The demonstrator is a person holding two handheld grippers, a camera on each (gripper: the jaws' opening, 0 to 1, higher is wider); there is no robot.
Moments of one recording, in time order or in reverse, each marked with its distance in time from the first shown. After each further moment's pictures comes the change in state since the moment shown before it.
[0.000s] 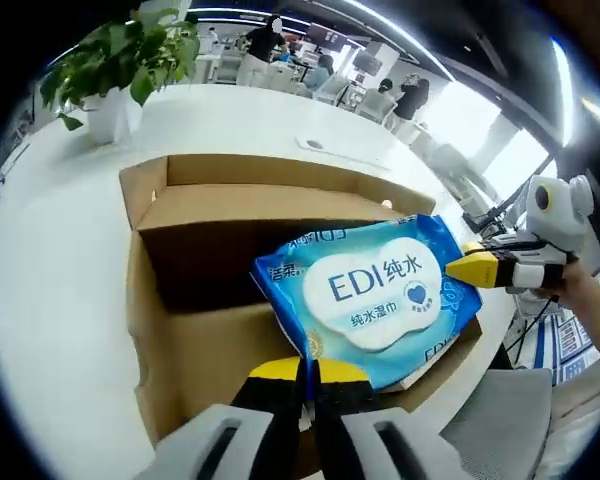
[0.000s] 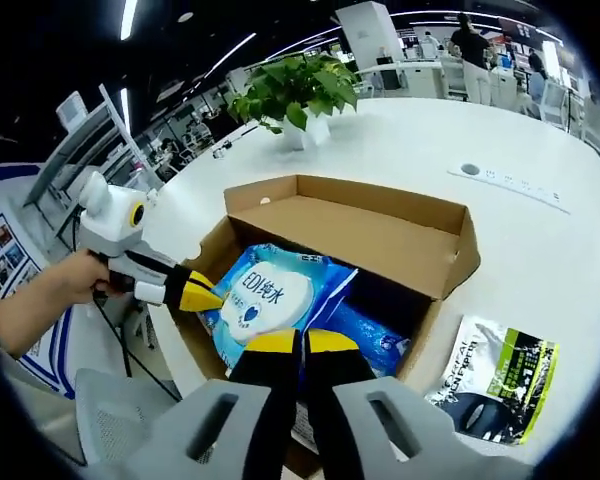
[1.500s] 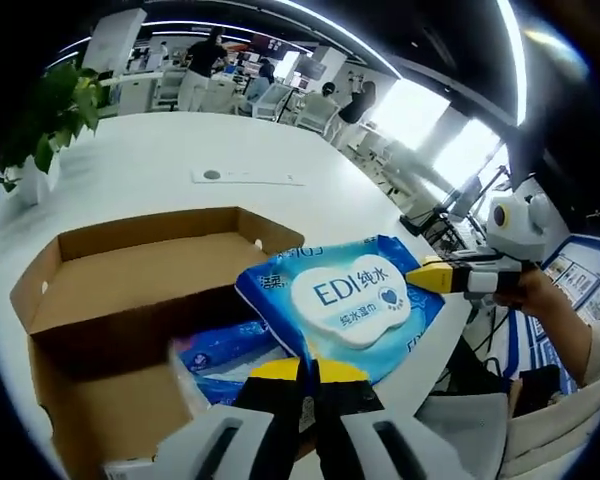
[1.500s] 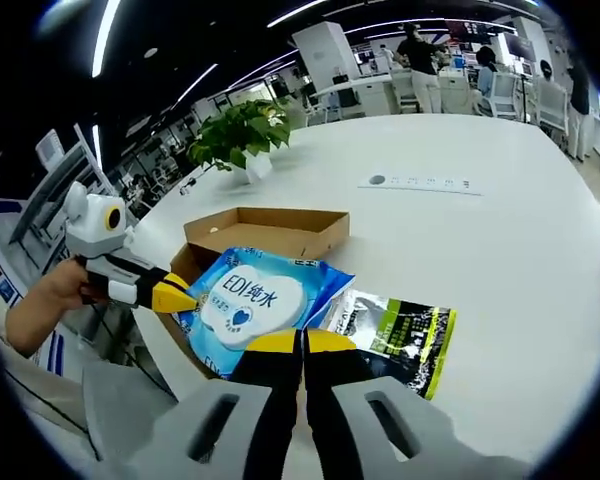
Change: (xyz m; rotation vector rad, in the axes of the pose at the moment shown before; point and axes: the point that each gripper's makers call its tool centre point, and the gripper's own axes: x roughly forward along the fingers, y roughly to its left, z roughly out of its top) left arm 0.031 -0.144 0.049 0.115 -0.025 -0.192; right arm -0.122 -0.095 -0.015 0.116 -0.109 -0.130
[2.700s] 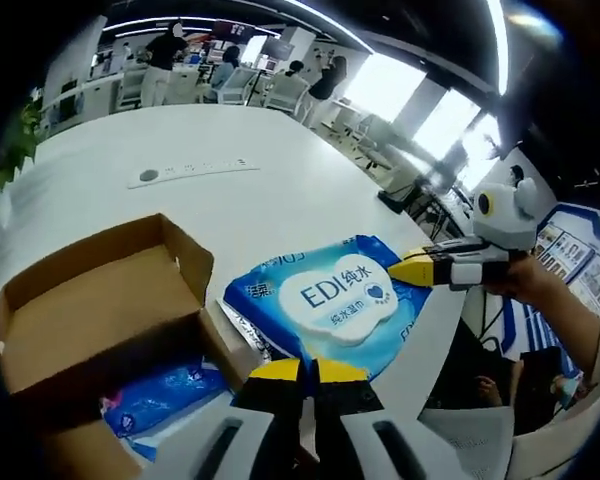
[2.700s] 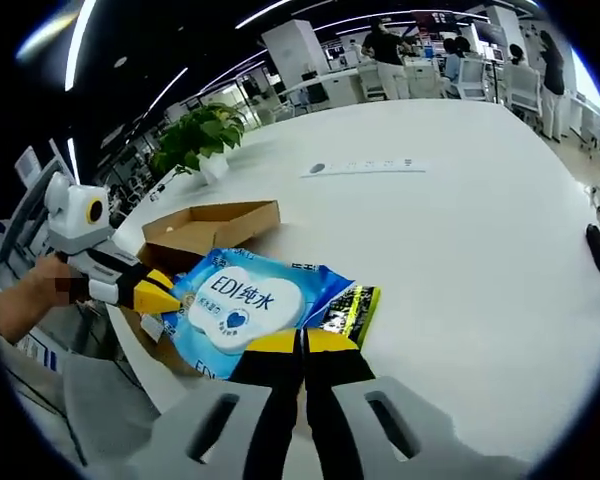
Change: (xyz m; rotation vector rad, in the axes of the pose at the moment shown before) left arm 0.082 -0.038 0.013 0.093 0.108 -0.048; right arm -0.013 -0.089 -0.025 0.078 0.019 -0.087
